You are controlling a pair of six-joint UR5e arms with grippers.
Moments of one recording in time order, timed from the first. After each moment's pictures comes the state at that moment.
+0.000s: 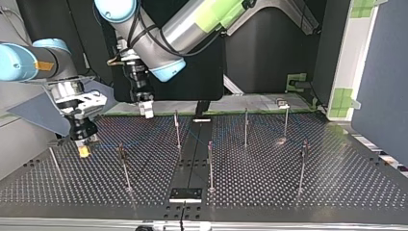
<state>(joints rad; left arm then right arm) -0.93 -2.10 -1.21 -2.65 -2.60 -1.92 1.77 -1.36 1.55 -0.33 1.16 1.77</state>
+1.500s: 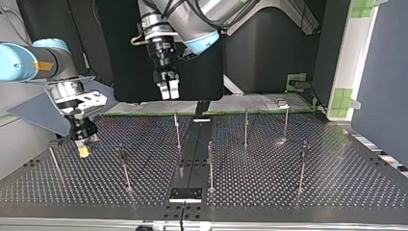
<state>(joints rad) -0.93 -1.89 -1.59 -2.29 -2.61 -1.83 1.77 -1.36 1.55 -0.33 1.16 1.77</state>
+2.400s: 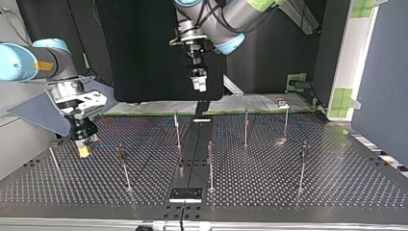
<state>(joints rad) -0.82 -1.89 -1.83 -2.34 -2.50 -1.83 1.77 -1.36 1.55 -0.33 1.16 1.77</state>
